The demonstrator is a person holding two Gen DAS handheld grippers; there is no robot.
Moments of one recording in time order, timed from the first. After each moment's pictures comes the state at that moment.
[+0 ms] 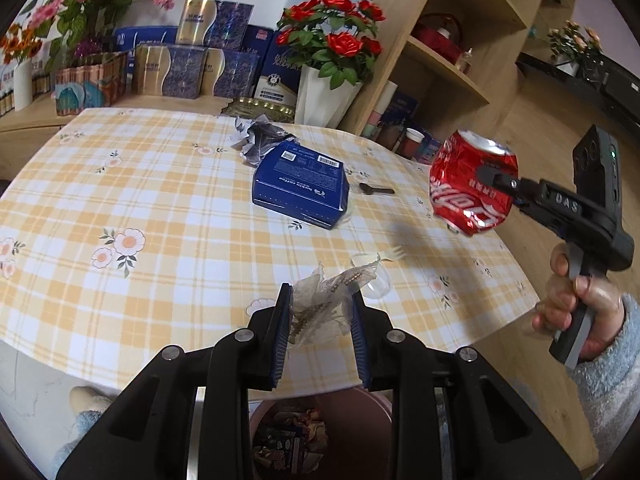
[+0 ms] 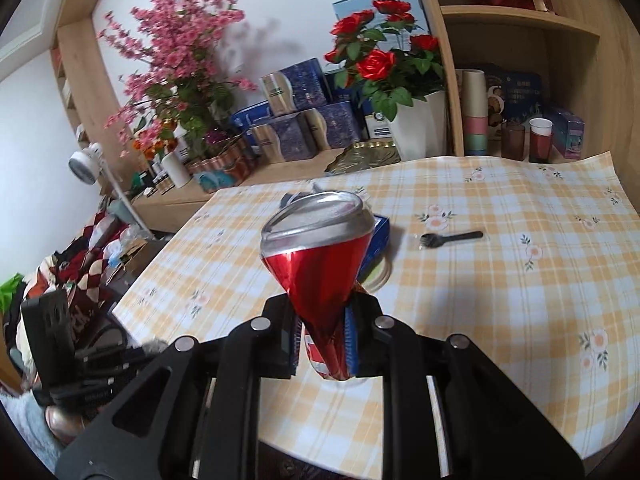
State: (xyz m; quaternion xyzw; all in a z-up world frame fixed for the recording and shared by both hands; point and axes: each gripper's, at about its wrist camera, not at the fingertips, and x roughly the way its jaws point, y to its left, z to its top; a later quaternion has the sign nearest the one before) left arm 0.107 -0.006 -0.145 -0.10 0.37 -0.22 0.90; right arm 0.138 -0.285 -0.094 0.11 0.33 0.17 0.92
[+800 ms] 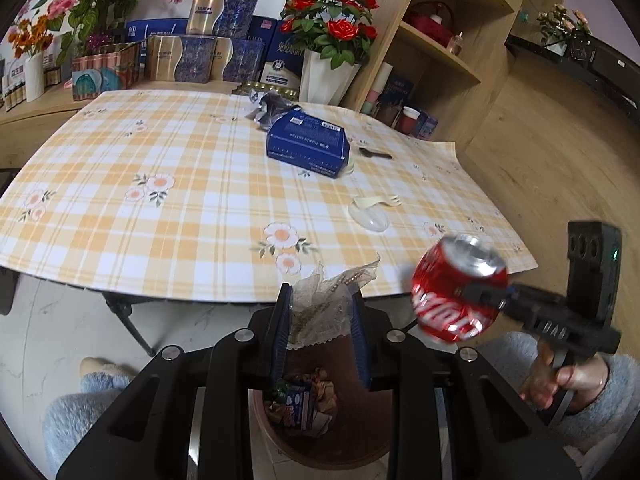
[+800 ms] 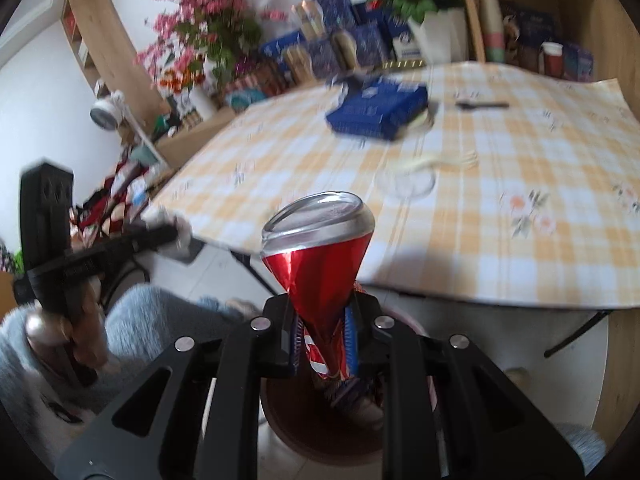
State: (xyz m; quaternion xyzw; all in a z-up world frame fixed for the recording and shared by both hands) left arm 0.028 0.020 -0.166 -0.08 0.39 -0.22 0.89; right arm 0.004 -0.230 -0.190 0.10 0.41 0.22 0.88
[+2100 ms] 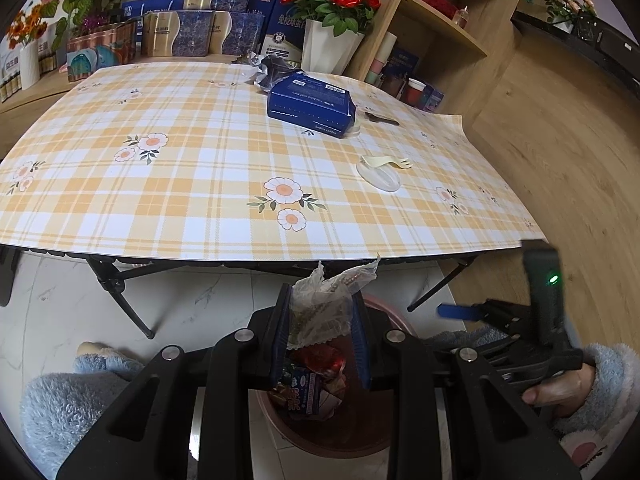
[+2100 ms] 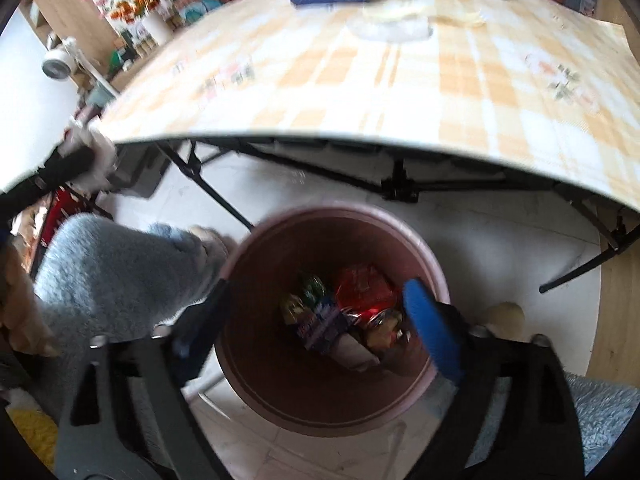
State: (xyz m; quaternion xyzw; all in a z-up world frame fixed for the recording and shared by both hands) left arm 0.028 0.011 -0.206 -0.07 0.42 -0.22 0.88; right arm 0.016 -0.211 -0.279 0.07 0.53 0.17 0.83
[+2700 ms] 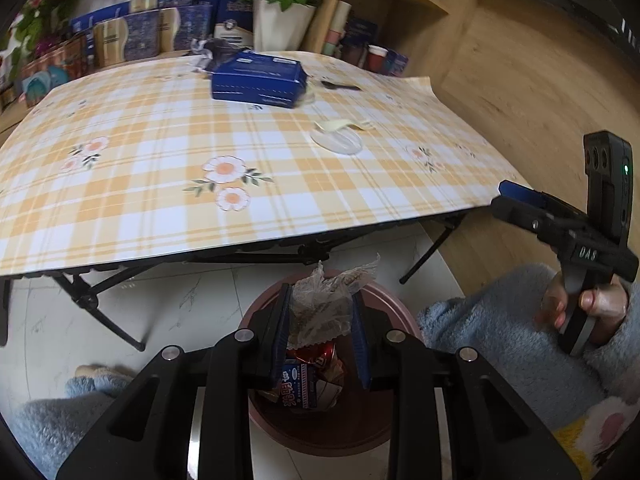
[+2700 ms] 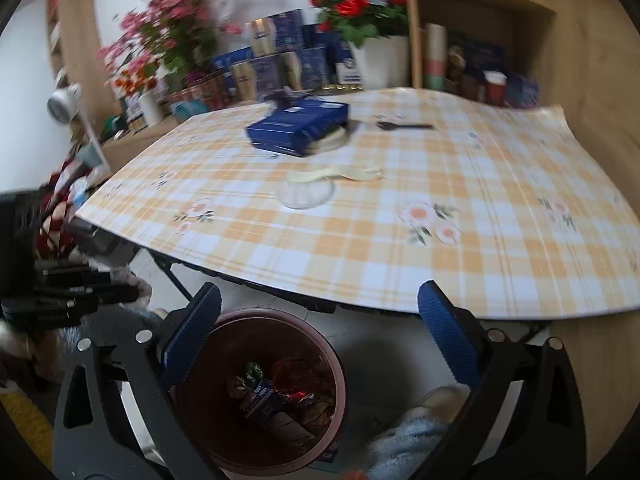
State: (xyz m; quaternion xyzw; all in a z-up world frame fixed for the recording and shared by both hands) left arm 0.027 -0.032 -0.231 0.00 0.43 -0.27 0.86; right arm 0.001 -0.290 -0.207 0.05 0.37 0.11 0.92
